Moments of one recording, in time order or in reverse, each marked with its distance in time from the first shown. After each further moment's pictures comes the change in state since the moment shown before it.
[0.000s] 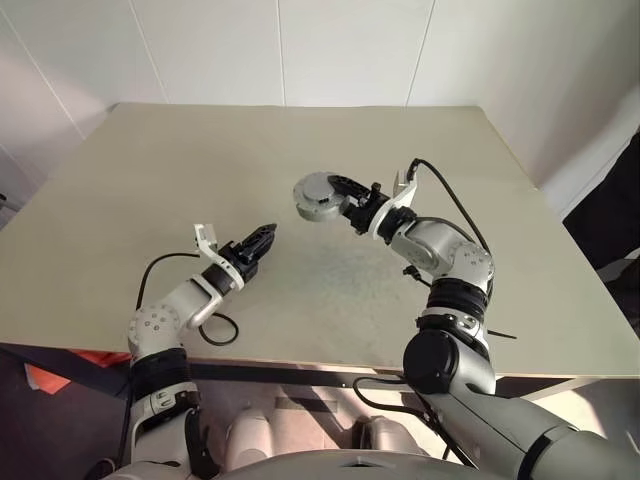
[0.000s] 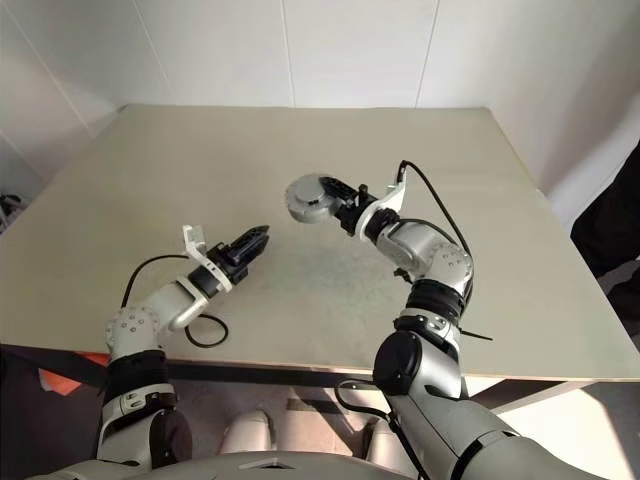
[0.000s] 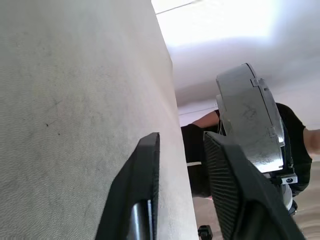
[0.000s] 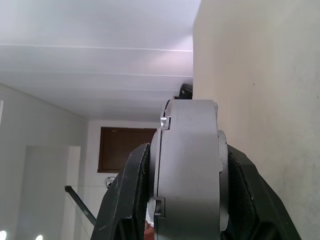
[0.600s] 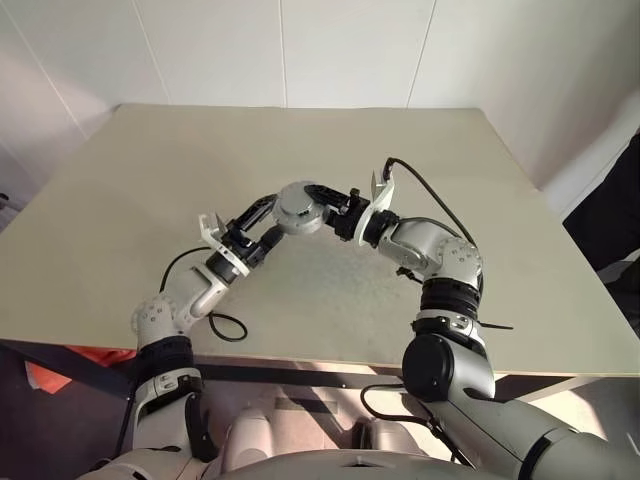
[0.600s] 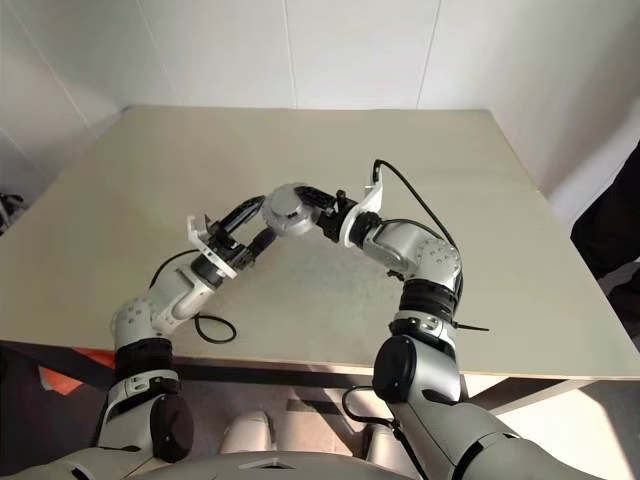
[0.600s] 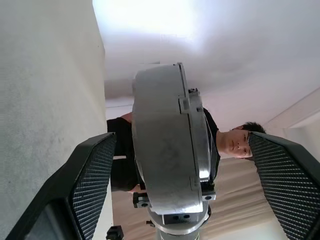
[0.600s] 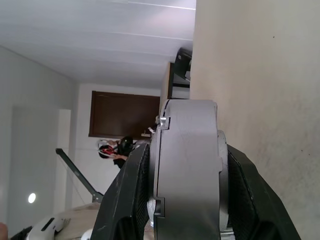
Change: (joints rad) left arm -0.110 0.017 0.011 0.206 -0.328 0.049 0.079; right arm 0.032 -0.004 0.154 -0.013 0.065 0.054 -0.003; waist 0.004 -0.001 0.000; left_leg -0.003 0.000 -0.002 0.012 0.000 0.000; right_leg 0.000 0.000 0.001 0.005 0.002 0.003
